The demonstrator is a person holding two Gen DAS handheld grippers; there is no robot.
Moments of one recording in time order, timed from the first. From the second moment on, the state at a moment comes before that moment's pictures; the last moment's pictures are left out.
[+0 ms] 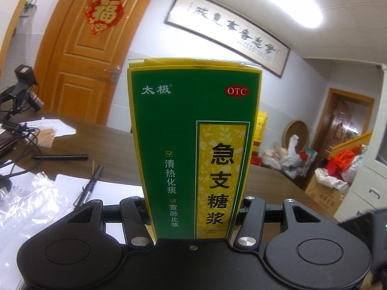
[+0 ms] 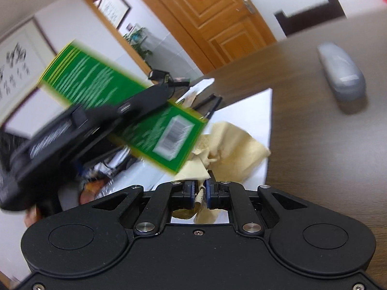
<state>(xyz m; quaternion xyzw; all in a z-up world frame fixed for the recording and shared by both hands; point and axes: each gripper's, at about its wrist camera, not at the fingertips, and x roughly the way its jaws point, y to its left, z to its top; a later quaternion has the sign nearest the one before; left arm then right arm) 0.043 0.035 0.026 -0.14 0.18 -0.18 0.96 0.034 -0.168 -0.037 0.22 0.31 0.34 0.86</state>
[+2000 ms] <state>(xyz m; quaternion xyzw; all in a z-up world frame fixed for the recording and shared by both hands) 0.035 0.032 0.013 -0.16 0.22 -0.22 0.94 0.058 -0.230 -0.070 0.46 0.30 0.28 0.79</state>
